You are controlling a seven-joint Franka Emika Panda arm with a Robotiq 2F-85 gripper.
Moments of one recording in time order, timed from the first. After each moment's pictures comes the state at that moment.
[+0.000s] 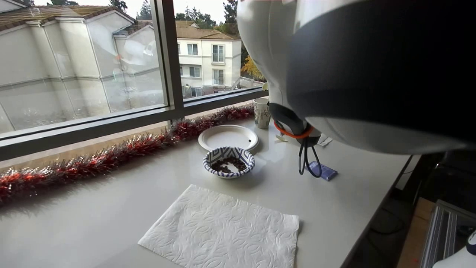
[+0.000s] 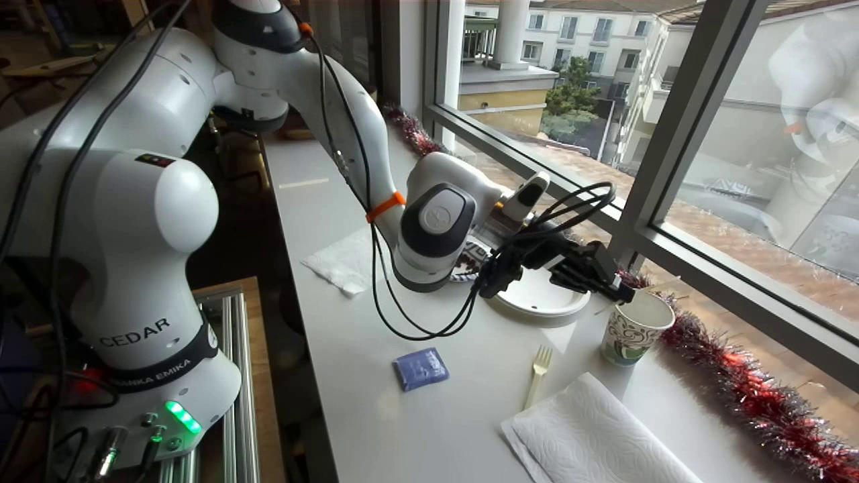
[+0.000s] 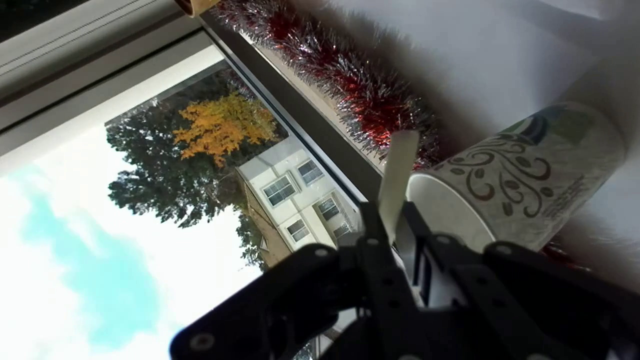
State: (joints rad) arm 1.15 1.23 -1.26 -2.48 0.26 3.53 0.11
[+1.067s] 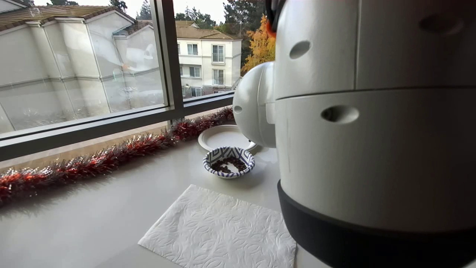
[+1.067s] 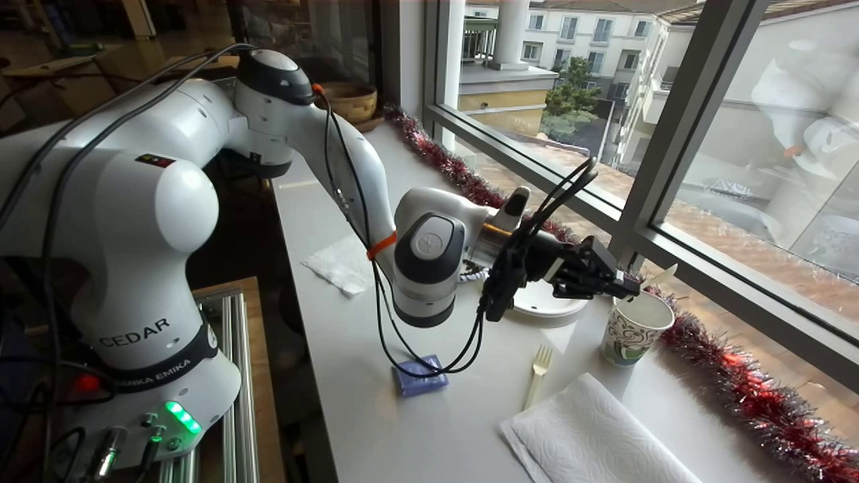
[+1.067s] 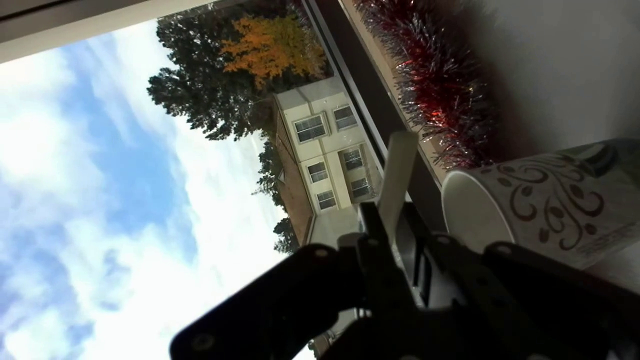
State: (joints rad) arm 1.15 1.48 -1.23 -2.49 0.40 3.69 0.00
